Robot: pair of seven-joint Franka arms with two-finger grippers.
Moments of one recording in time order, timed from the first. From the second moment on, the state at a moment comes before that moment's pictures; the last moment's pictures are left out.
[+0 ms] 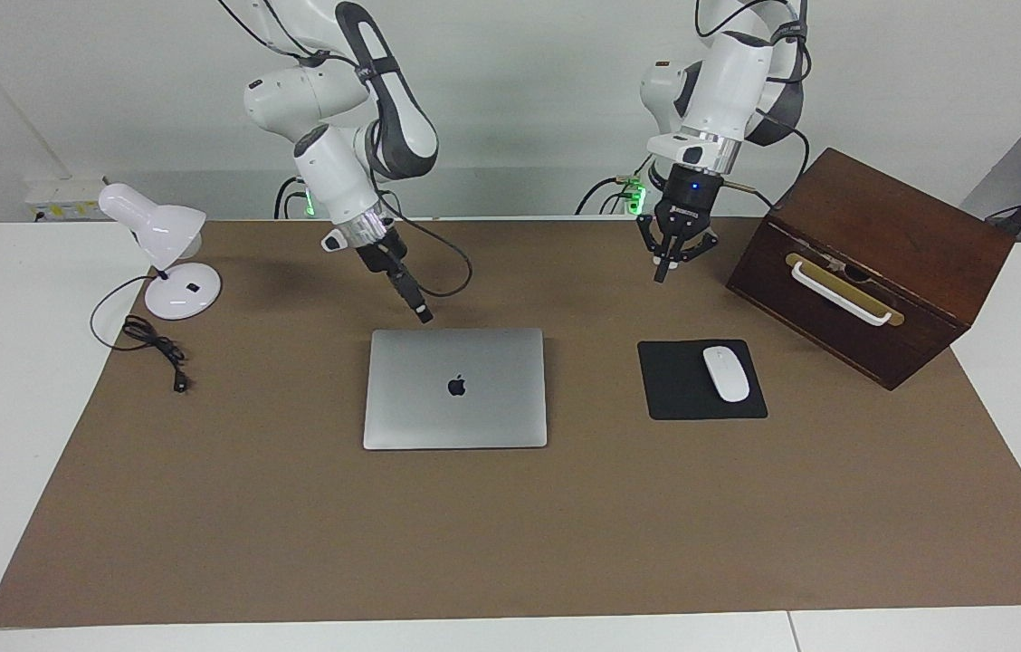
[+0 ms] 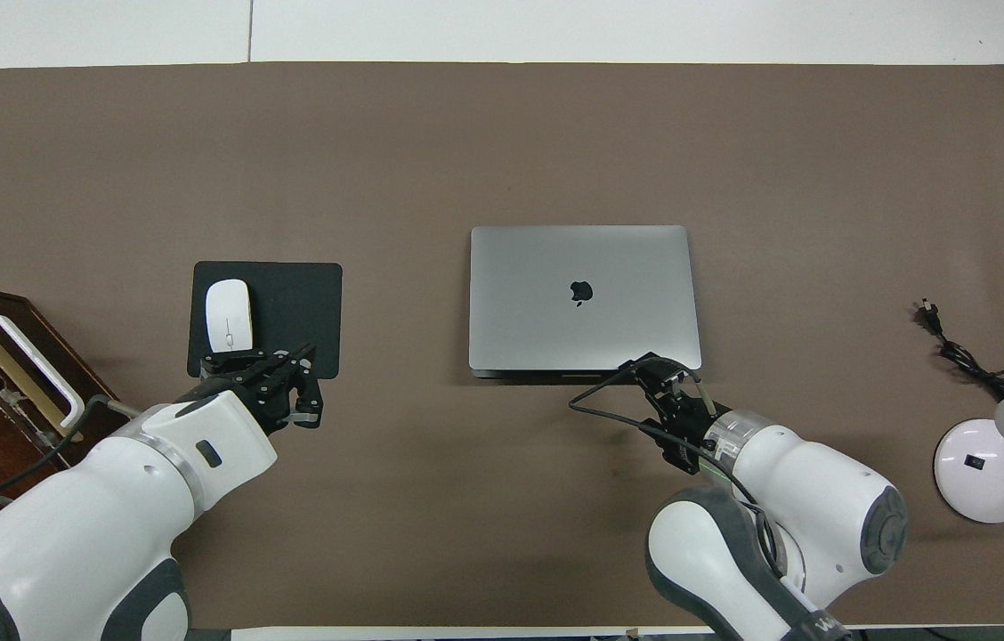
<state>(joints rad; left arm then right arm) -0.48 -0.45 0.02 -2.60 -0.17 2.77 0.12 0.52 -0.11 0.02 -2.64 1.14 2.95 0.58</state>
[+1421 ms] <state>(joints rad) -0.78 0.05 0.02 -2.69 -0.18 3.47 0.09 0.52 -0.04 0.02 -2.55 1.15 3.00 0.49</state>
